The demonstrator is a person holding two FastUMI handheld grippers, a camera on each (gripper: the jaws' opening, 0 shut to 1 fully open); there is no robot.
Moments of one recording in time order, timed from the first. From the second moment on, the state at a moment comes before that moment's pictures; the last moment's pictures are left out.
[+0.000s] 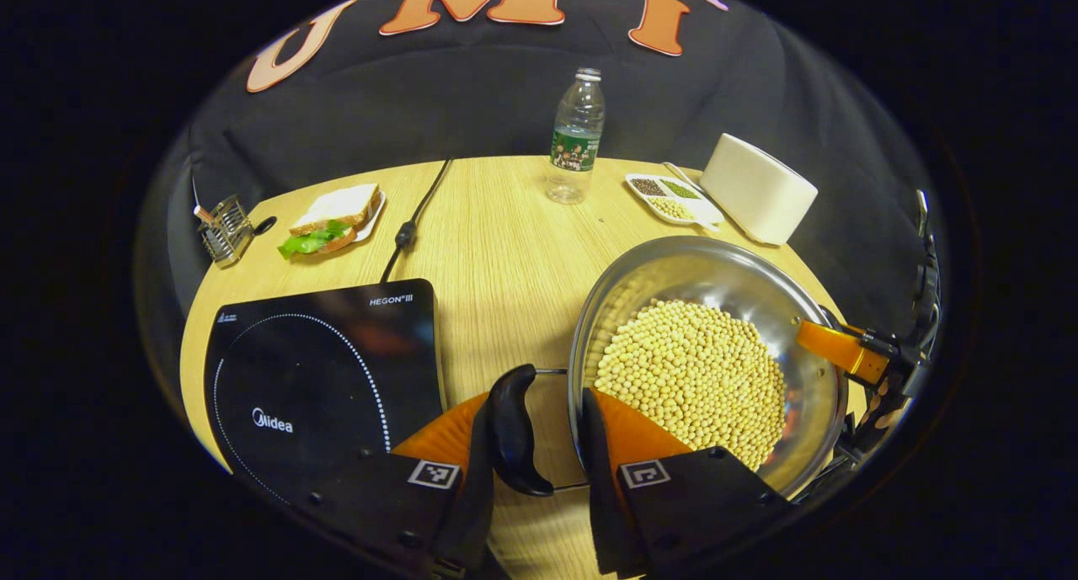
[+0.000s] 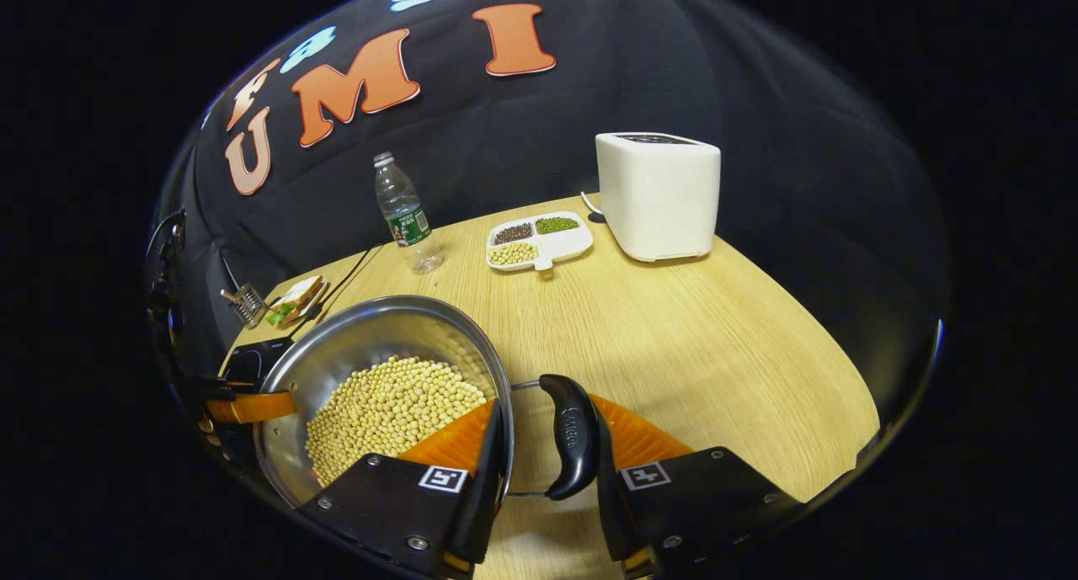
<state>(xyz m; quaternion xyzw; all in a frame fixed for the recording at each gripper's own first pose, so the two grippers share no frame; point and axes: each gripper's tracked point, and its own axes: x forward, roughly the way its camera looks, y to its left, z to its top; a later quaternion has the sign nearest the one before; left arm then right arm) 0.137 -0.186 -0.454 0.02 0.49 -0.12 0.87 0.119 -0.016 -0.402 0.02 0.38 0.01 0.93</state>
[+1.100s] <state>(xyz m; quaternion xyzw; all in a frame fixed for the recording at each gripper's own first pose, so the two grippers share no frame) 0.124 0.010 -0.332 -0.01 0.47 -0.03 0.88 0.098 0.195 -0.313 0.06 0.36 0.11 0.92</state>
